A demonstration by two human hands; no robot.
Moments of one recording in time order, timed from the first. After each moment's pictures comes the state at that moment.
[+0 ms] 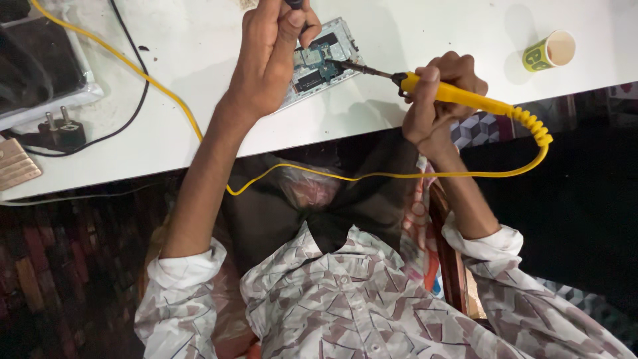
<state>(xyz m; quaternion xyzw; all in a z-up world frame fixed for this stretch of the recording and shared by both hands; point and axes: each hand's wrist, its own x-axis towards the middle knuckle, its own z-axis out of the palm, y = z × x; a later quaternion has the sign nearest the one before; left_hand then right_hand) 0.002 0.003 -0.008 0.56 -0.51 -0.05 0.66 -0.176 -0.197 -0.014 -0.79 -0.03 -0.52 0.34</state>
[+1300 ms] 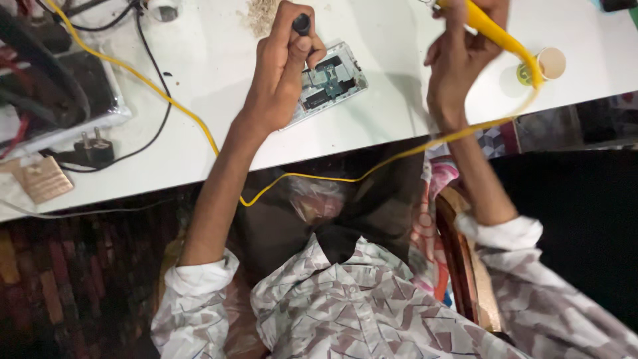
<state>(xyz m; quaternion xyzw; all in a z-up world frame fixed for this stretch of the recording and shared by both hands) -0.003 0.004 0.009 0.55 -0.50 -0.06 0.66 -0.130 -0.251 -0.002 -0.71 0.00 -0.49 0.50</state>
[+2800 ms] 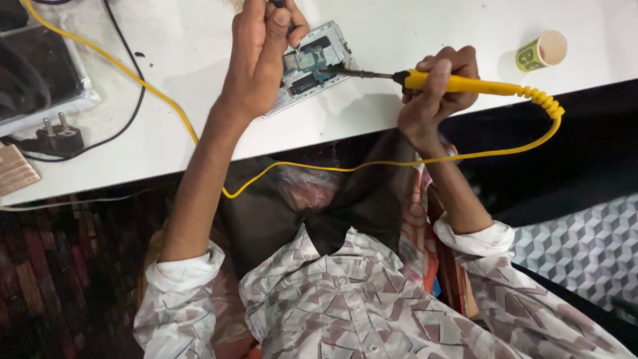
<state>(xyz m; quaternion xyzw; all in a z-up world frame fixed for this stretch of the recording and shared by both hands) 0.003 0.001 -0.007 0.56 -0.49 -0.06 0.66 -0.168 -0.203 -0.034 -0.67 0.01 -0.55 0.49</state>
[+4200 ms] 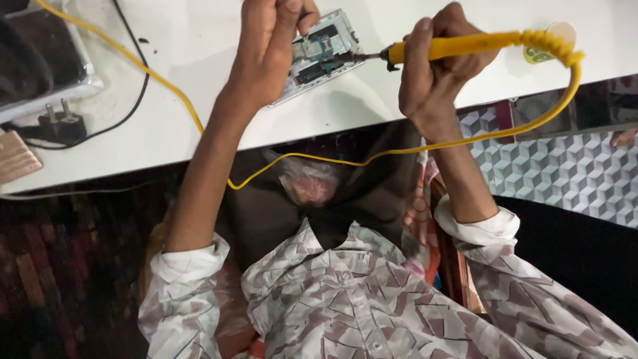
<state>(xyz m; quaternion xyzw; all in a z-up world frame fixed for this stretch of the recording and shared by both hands) 0.003 0.001 -0.009 0.55 -0.50 -0.06 0.67 -0.162 -0.189 0.015 -0.86 0.01 -0.48 0.18</state>
